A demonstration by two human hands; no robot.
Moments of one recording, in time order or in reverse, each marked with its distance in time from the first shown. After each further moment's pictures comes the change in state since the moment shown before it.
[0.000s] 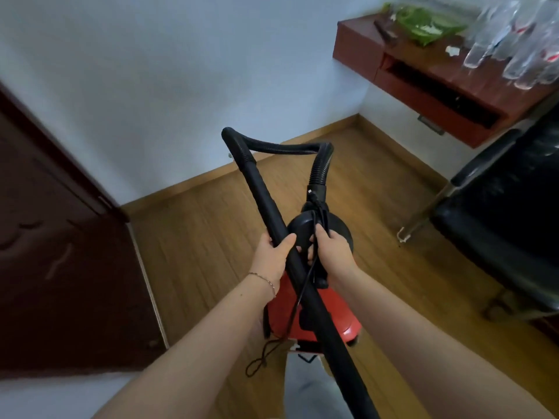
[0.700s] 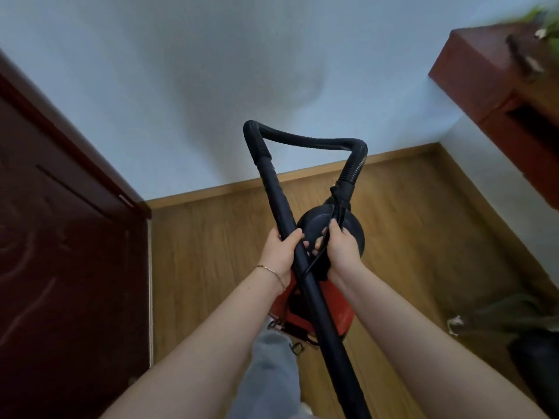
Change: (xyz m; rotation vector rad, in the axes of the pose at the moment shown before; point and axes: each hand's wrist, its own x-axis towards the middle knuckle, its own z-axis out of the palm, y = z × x) left_hand 0.295 0.145 0.034 -0.244 0.220 0.002; right_hand 0.307 -0.159 0.121 0.121 -0.097 0.172
